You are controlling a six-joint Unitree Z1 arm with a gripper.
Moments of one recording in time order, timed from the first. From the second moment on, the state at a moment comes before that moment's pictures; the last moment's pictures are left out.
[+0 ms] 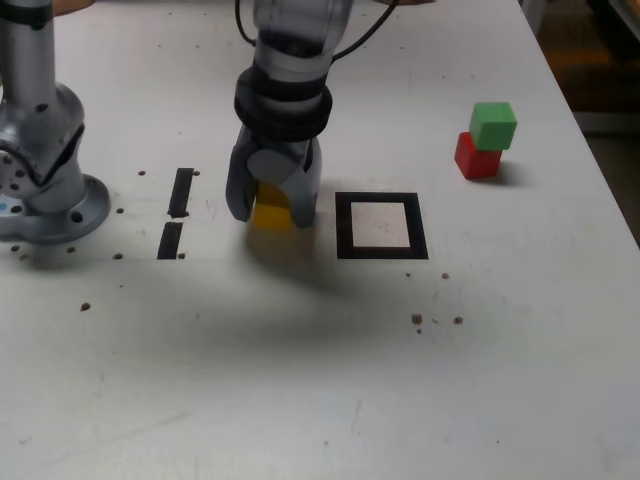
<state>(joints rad) -0.13 1.83 -1.08 1.02 0.06 -0.02</state>
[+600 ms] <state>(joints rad) -0.12 1.73 -1.20 1.22 0.09 -0.02</state>
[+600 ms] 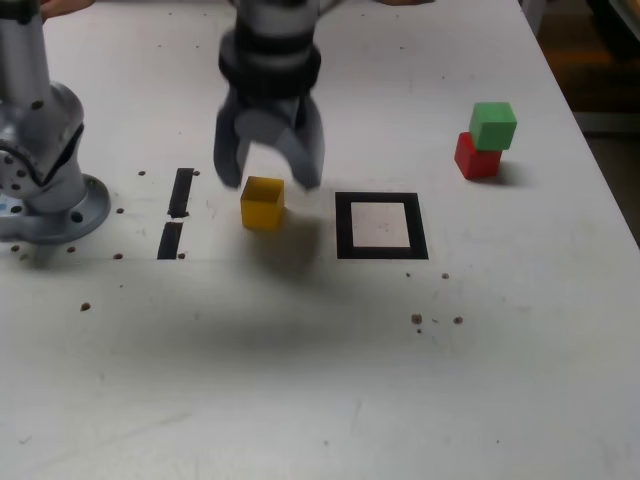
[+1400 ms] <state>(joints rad) -0.02 2.07 -1.99 1.60 0.23 0.22</state>
